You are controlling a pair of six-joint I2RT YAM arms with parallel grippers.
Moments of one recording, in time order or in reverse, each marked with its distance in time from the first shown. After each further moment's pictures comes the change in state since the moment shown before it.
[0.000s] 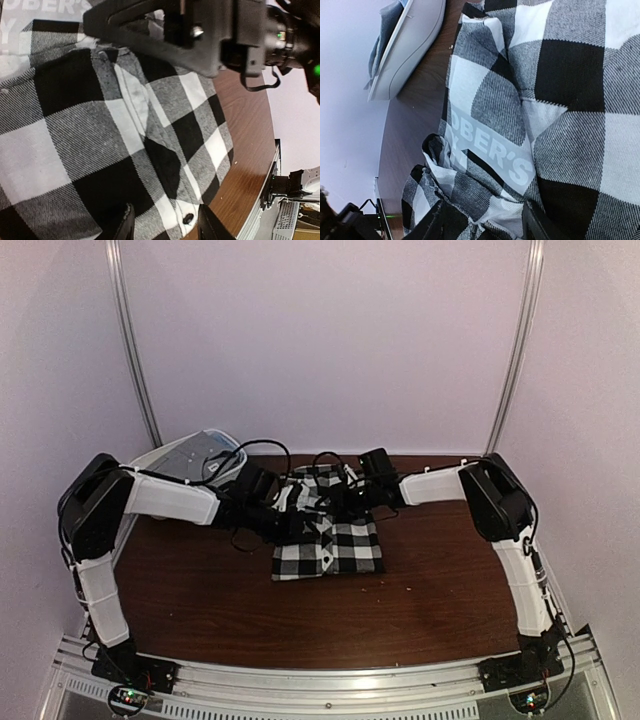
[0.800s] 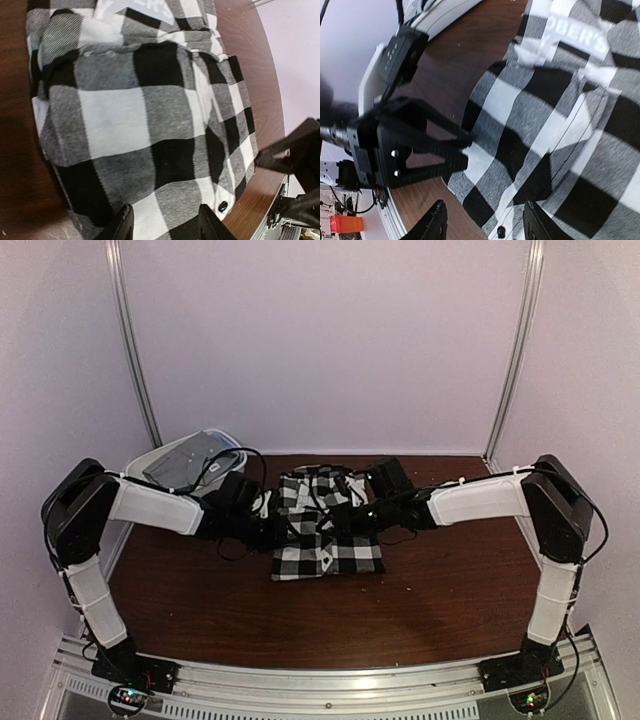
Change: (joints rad) left arm 0.027 -0.071 -0.154 0.079 -0.115 -0.089; right arm 0.154 -0.469 -0.449 -0.005 0.154 -0.073
